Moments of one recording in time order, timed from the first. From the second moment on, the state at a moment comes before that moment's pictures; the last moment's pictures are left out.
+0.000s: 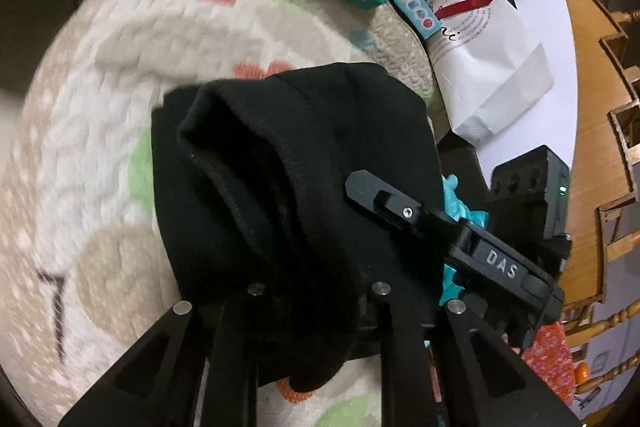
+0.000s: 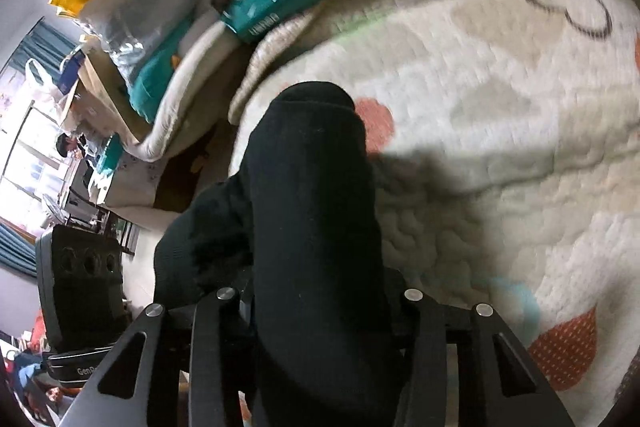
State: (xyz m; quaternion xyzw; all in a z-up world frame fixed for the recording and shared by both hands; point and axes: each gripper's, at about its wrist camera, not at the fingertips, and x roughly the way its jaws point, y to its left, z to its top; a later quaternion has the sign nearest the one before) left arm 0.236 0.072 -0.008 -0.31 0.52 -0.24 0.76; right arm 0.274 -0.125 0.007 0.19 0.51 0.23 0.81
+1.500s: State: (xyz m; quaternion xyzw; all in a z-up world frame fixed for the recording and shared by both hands) left arm 0.190 0.135 -0.013 -0.37 0.50 -0.15 0.77; right arm 0.215 -0.182 0.020 0.31 0.44 0.12 0.83
